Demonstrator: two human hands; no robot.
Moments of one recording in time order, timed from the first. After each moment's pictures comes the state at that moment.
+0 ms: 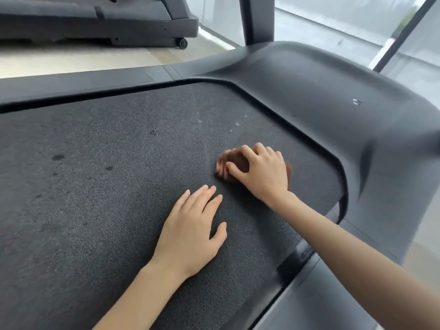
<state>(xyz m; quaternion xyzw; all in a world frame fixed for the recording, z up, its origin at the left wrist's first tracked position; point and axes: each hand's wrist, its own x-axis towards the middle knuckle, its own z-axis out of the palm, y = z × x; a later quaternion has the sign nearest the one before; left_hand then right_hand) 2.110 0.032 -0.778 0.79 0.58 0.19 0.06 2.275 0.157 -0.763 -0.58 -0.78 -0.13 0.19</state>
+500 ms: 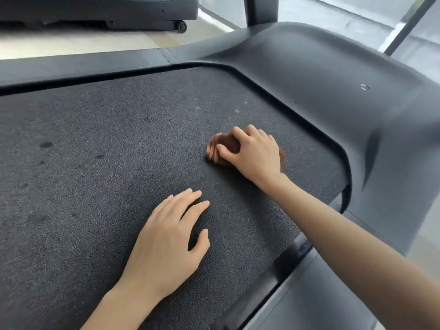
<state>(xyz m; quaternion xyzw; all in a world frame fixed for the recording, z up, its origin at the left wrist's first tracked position) 2.094 0.003 -0.780 0.78 0.58 0.24 0.09 2.261 0.172 -0.758 -0.59 -0.78 -0.11 0.19</state>
